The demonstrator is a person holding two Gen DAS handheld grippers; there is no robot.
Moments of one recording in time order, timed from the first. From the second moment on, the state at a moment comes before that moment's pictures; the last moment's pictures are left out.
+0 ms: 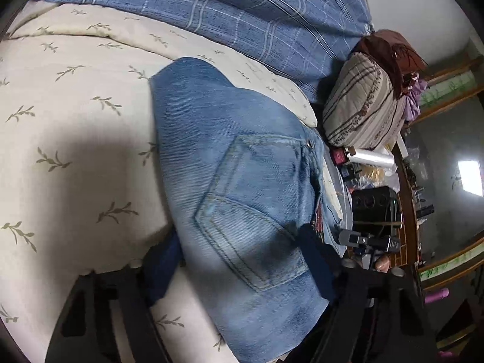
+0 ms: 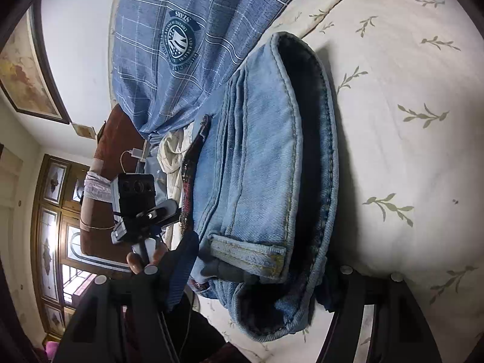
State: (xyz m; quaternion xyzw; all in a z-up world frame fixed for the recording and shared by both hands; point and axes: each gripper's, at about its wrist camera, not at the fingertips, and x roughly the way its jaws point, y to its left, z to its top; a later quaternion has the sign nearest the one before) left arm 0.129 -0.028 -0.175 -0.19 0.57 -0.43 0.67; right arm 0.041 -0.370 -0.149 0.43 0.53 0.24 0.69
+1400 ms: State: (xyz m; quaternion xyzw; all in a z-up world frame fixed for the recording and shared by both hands) left arm 0.124 0.013 -0.104 -0.17 0.44 -0.40 0.79; right arm 0.058 -0.284 -0.058 0.28 0.41 0.24 0.83
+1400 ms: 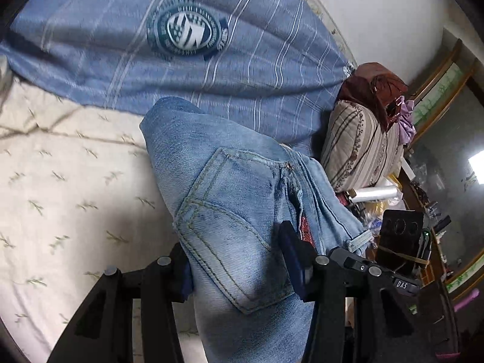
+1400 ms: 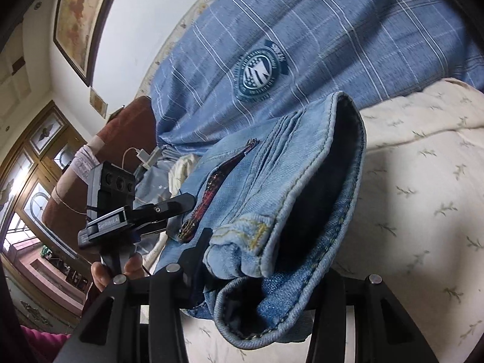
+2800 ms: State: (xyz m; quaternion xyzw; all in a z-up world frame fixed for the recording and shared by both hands) left arm 0.124 0.063 -0.084 -0.13 0.40 -0.28 0.86; right arm 0.096 -0.214 -0.061 0.26 0.40 0.25 0.84
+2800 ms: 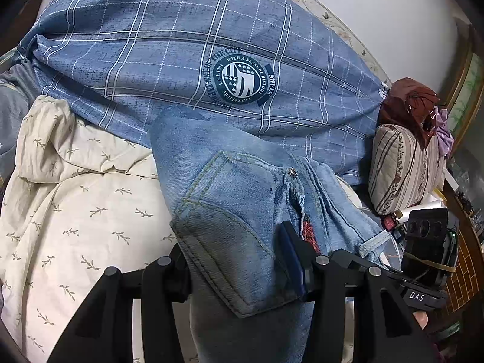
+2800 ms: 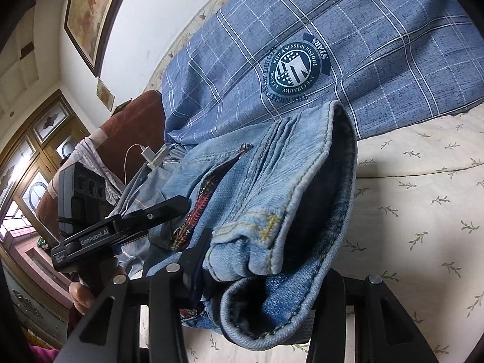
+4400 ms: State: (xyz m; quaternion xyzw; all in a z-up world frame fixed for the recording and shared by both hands) left arm 0.138 0.042 -0.102 -0.09 0.45 -0.26 0.85; right arm 0.097 -0.216 -0.083 0.25 0.45 0.22 0.83
